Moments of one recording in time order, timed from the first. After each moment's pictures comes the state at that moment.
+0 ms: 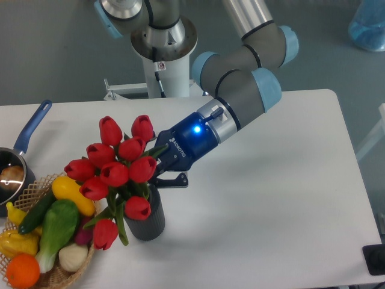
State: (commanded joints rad) arm 2.54 -1.94 -1.70 -0.73 0.15 1.02
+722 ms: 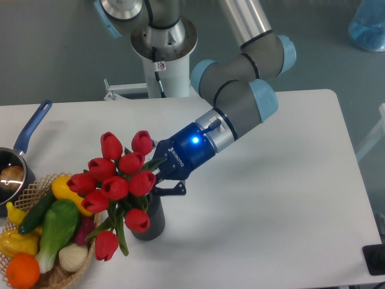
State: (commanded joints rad) arm 2.53 -1.98 -1.73 -0.73 0.16 1.11
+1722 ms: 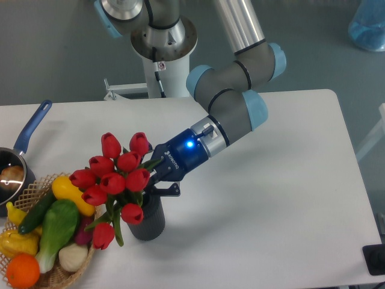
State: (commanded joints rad) arm 2.54 -1.97 -1.83 -0.73 0.14 1.24
